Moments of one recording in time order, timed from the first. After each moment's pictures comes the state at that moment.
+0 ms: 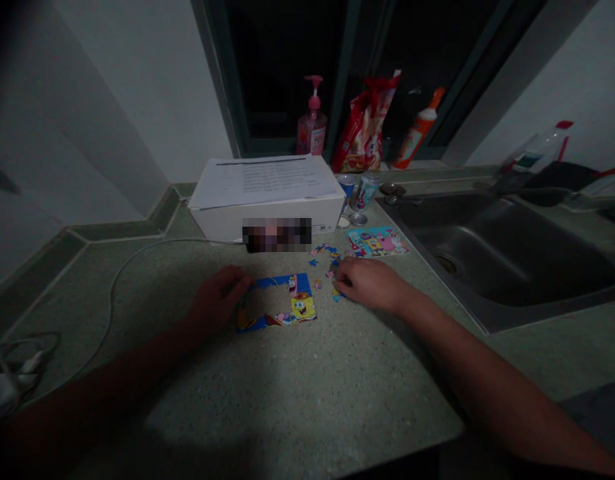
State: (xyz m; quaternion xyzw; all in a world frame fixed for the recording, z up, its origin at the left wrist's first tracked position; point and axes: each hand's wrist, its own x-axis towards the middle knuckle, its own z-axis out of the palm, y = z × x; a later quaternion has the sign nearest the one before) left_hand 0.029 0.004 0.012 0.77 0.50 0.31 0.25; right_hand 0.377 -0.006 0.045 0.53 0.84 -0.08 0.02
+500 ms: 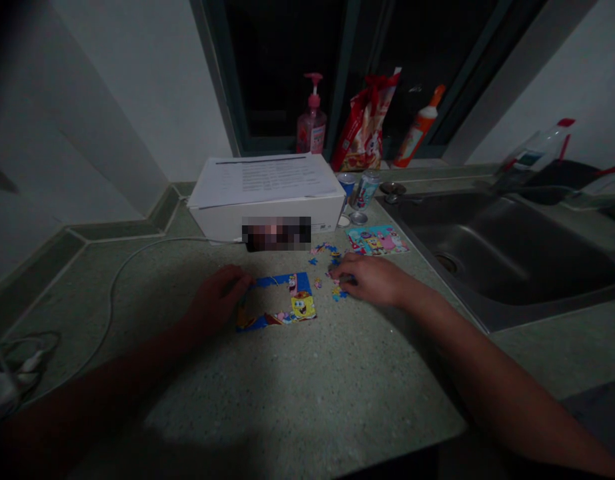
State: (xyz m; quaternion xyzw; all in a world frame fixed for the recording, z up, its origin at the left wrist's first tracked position) left_hand 0.028 0.004 0.012 0.77 0.49 0.32 0.26; right_hand 0.389 -0.003 0.054 0.49 0.86 -0.15 -0.02
